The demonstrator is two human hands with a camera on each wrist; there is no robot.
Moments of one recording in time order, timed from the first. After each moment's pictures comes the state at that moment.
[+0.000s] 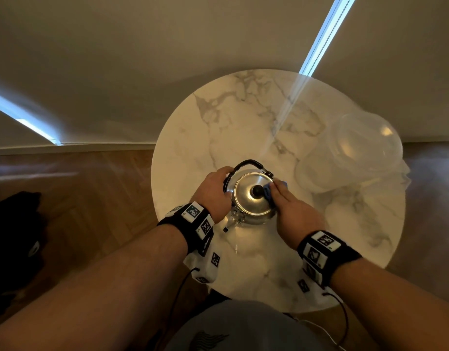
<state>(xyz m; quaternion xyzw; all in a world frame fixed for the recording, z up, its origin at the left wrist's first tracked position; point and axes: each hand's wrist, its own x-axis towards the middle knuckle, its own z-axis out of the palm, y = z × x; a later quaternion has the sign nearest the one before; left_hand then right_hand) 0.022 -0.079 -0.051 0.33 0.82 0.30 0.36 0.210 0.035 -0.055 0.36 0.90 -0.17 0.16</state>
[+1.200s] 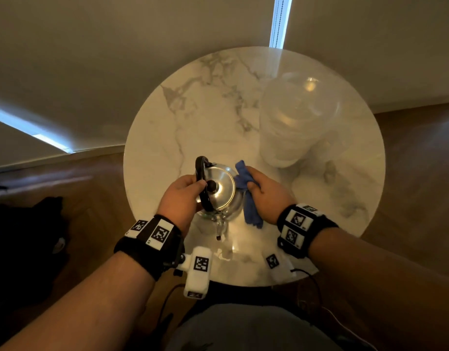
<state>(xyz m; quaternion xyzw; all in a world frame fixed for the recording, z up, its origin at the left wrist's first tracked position) 0.139 -0.068 -0.012 0.00 0.74 0.53 0.41 0.278 0.083 -0.087 0.32 0.79 -0.53 0.00</state>
